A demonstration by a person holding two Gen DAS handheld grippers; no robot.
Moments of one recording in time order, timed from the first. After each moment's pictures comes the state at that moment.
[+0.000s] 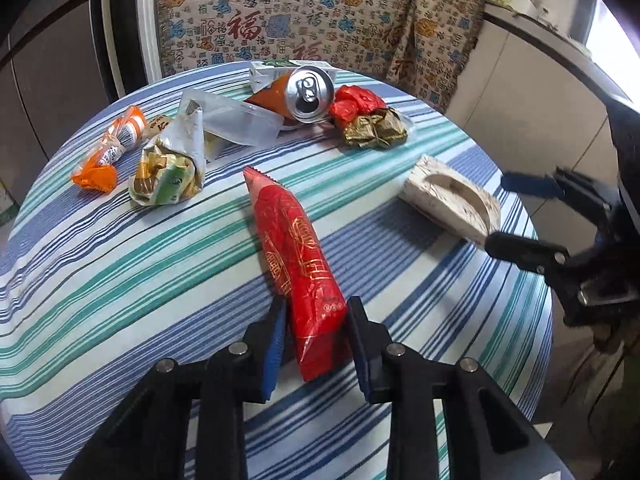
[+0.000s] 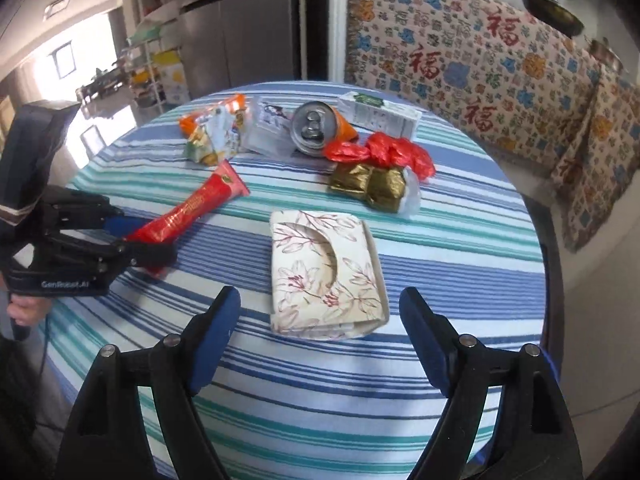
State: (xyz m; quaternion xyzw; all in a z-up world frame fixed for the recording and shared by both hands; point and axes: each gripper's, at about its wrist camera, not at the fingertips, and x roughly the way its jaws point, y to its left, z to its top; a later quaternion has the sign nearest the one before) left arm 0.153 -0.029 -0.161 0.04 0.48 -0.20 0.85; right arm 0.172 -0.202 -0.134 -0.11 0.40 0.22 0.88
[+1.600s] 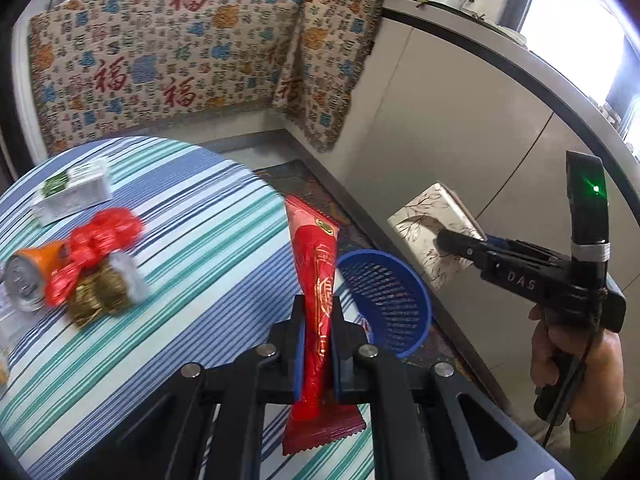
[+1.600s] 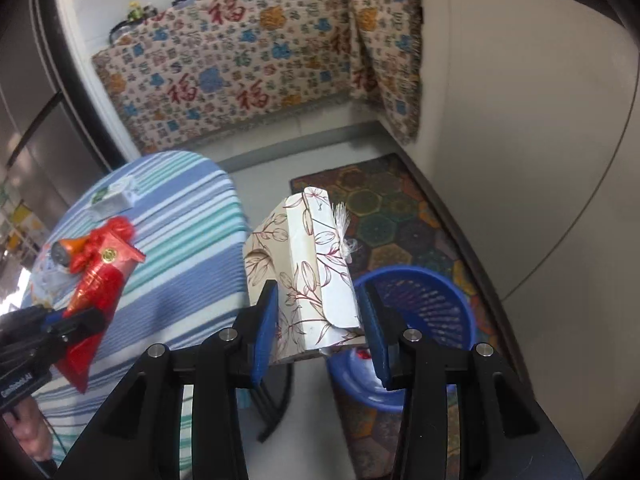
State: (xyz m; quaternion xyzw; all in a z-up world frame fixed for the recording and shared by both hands) left arm 0.221 -0.264 -0.114 0.03 0.45 -0.35 0.82; right arm 0.175 -0.481 -0.118 0.12 0.42 -0.09 0.89
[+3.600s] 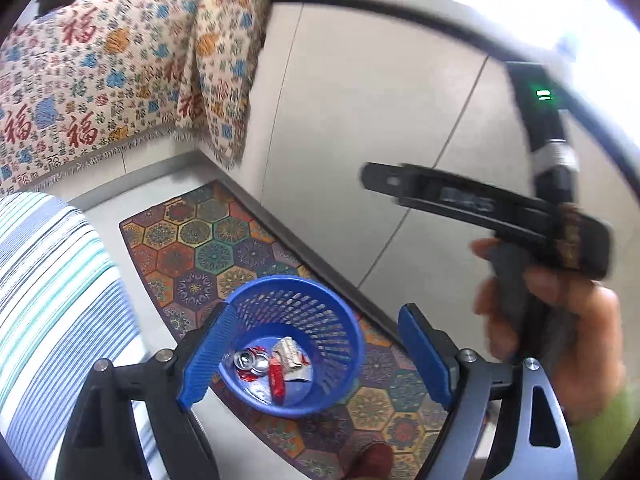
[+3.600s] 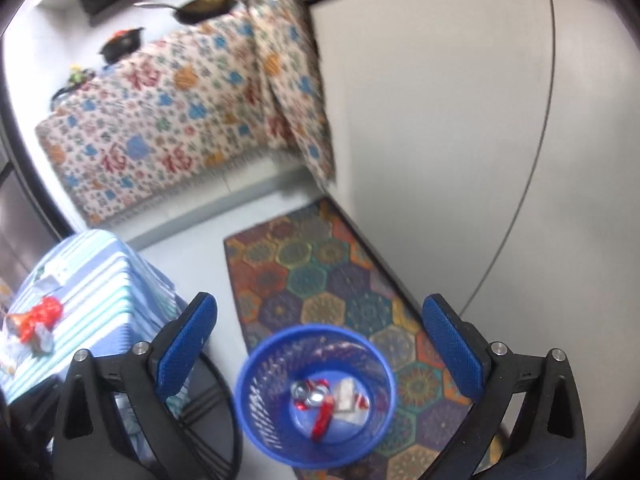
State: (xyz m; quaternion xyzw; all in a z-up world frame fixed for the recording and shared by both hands) left arm 0.168 -0.415 -0.131 0.04 0.40 -0.43 0.81; right arm 0.155 -0.569 -0.108 0.14 0.34 -0.19 0.91
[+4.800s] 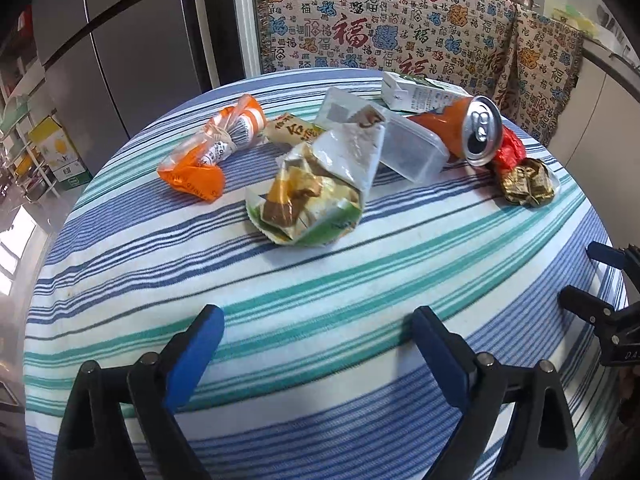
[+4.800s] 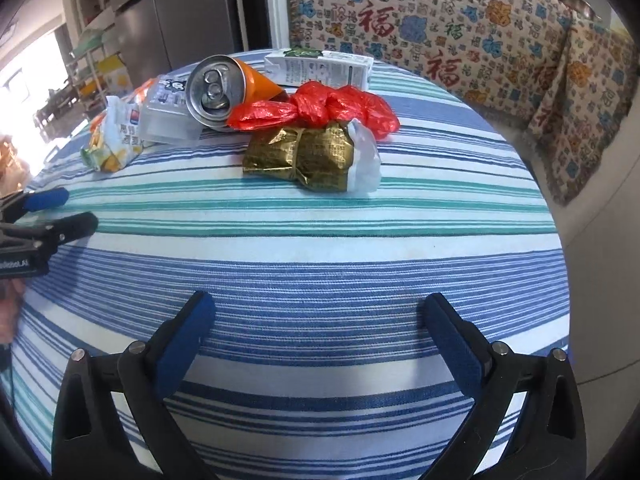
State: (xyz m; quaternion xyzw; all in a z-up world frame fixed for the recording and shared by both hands) left arm 0.214 0.013 -0.177 0.02 0.47 -0.03 0.88; right arm 0.244 -0.201 -0.192 -0.05 0.45 0.12 0.88
